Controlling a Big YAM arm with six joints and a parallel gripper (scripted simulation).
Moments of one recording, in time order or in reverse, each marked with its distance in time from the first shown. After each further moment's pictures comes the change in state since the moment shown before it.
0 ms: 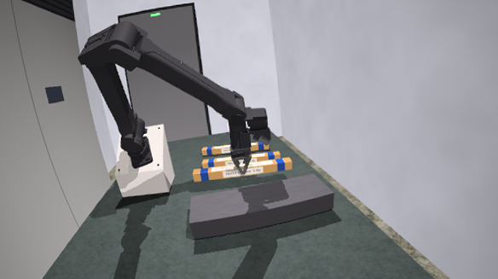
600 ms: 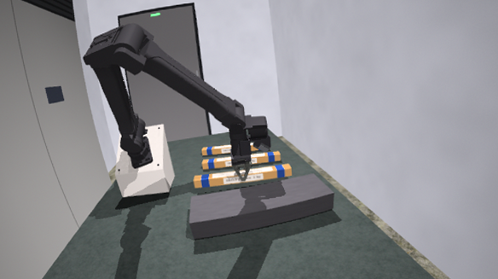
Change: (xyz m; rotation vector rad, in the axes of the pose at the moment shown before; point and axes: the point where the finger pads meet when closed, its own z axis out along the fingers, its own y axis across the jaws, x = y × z) arm 0.002 0.001 0.026 -0.001 0.004 -0.004
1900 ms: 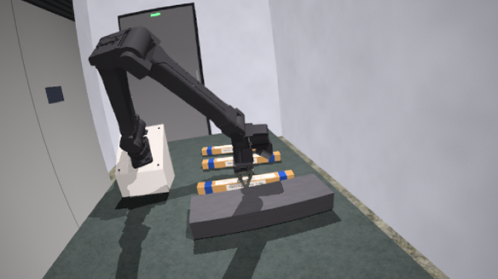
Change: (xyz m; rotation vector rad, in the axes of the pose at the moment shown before) arm -0.007 -0.004 0.026 0.006 -0.023 0.025
